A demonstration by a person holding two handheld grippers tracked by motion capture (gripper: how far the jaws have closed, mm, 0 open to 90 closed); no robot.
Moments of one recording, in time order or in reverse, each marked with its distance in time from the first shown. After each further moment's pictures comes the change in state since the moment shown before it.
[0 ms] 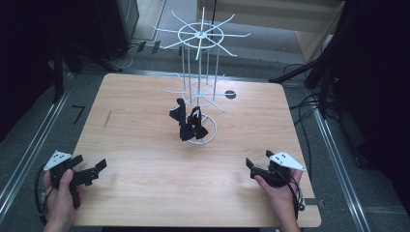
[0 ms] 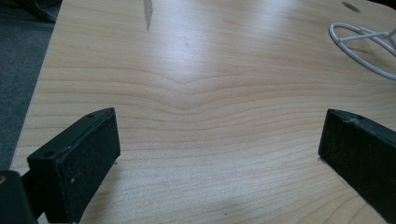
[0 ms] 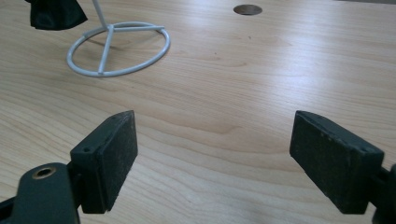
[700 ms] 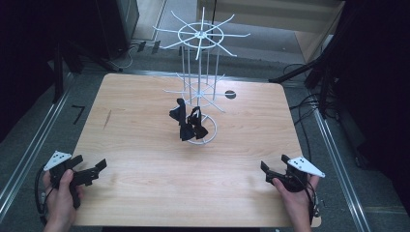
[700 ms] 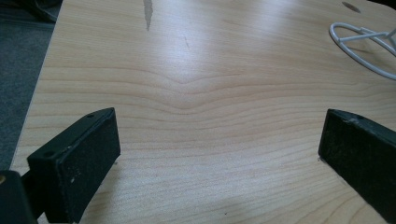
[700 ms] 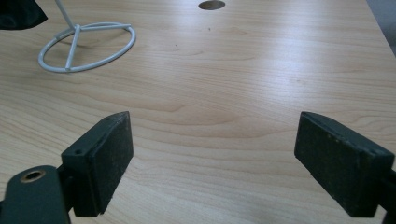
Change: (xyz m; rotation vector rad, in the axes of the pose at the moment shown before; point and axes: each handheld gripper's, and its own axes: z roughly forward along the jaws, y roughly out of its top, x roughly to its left) left arm 0.000 0.000 0.000 -0.002 0.002 0.000; right arm -0.038 -0.014 -0.024 -0.016 -0.026 0.054
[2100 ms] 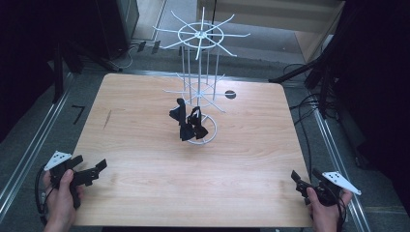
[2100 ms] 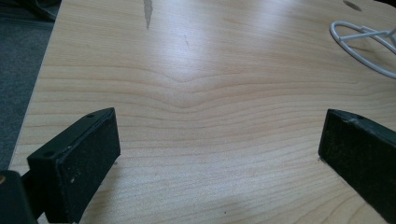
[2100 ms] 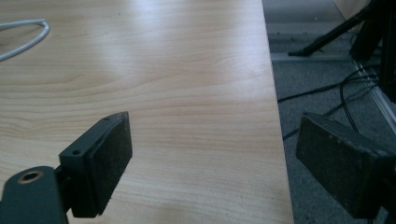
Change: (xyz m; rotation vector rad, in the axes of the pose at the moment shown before) left arm -0.001 0.000 0.000 0.005 0.004 0.001; right arm -0.075 -0.039 -0.046 -0.012 -0.150 0.126
